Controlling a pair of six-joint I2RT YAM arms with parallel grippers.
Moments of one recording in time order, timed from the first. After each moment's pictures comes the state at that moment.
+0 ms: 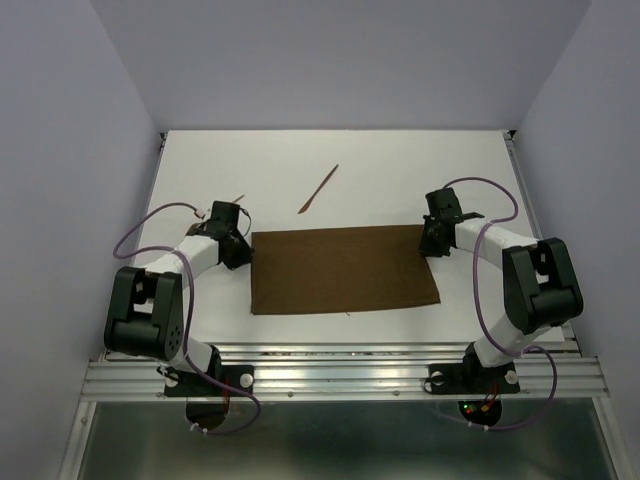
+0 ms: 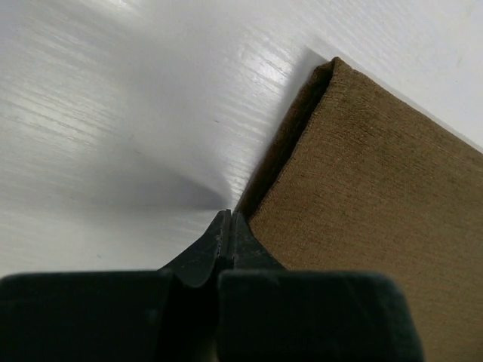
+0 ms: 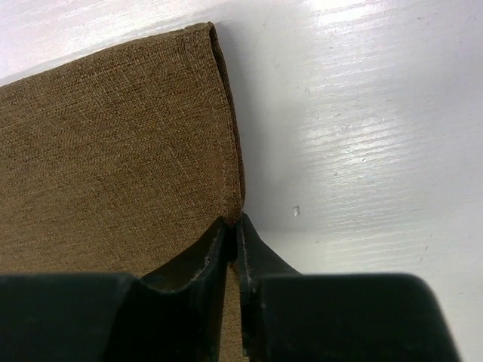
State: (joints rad) left arm -0.18 1.49 0.76 -0.35 -0.08 -0.74; right arm 0.22 1.63 0.91 -0.37 0.12 0.46
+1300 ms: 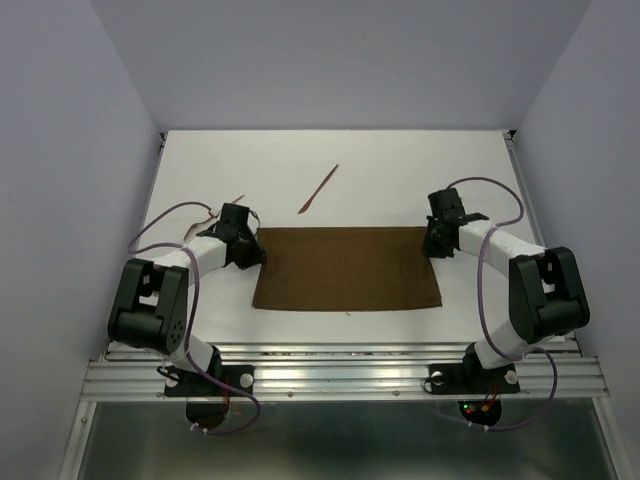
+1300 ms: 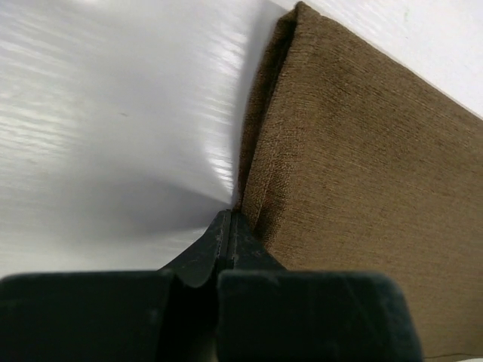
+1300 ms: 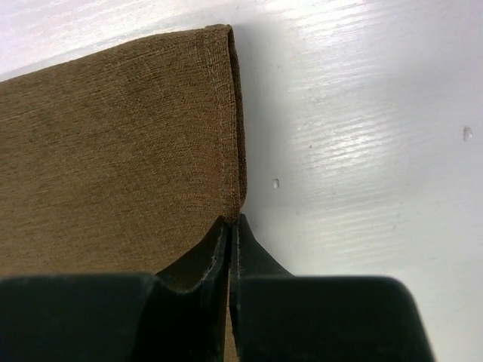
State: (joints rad) left arm -0.23 1.51 0.73 -0.26 0.00 -0.73; right arm 0.22 1.58 0.90 -0.43 0.18 0.47
